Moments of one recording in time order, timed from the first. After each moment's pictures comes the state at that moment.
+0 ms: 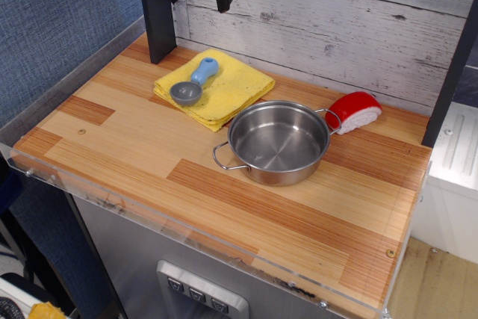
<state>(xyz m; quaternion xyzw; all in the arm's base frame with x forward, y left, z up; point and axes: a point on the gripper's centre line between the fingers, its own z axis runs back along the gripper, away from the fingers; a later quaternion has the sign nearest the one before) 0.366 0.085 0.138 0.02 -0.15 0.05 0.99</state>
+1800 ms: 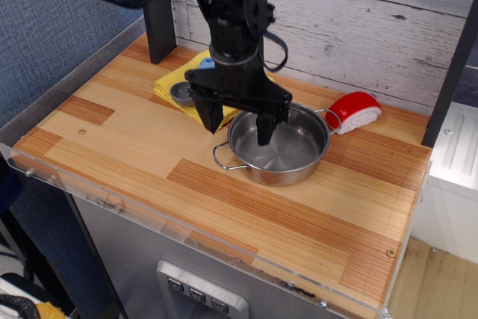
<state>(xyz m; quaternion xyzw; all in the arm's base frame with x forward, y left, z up) 0.317 0.014 0.032 0.02 -0.11 0.06 0.99</state>
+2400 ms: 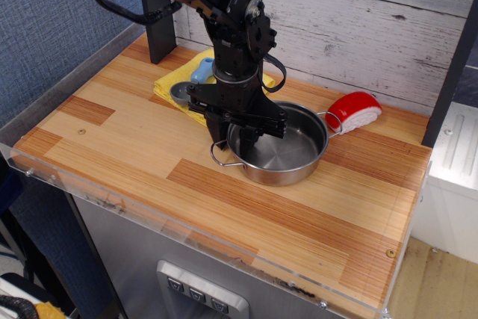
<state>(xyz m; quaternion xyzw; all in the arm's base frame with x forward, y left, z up) 0.319 0.020 0.012 0.04 -0.10 0.05 0.99</state>
